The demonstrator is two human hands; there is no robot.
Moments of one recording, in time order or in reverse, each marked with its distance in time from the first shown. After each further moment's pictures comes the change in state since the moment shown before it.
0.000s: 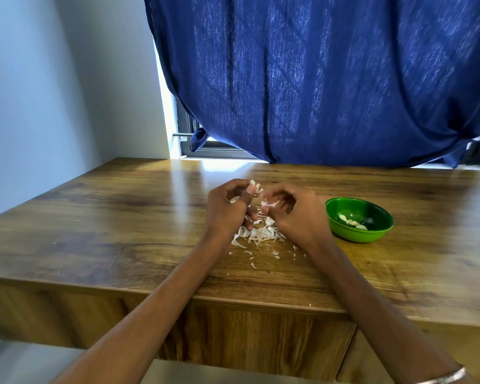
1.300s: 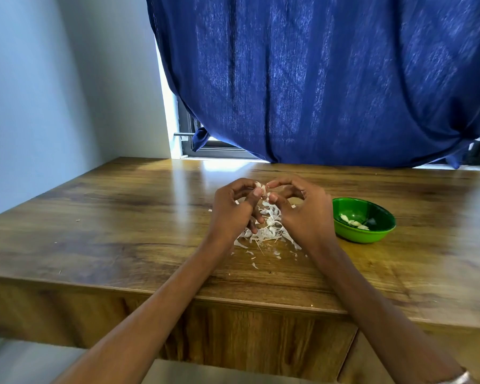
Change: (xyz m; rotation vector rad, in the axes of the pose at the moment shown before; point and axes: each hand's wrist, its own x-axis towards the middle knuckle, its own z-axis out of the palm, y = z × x) left_hand 0.003 -0.006 0.000 0.095 -0.081 0.080; right_hand -0.001 -0.002 0.000 0.125 0.171 -0.050
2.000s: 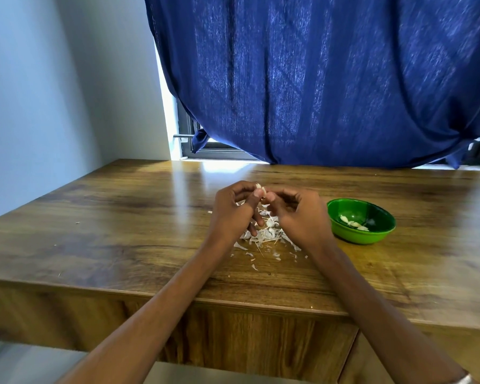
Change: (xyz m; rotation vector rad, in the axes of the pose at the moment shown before) left_hand -0.002 0.003 0.001 0.014 -0.015 0.012; right_hand -0.001 -0.001 0.001 0.094 -0.111 0.056
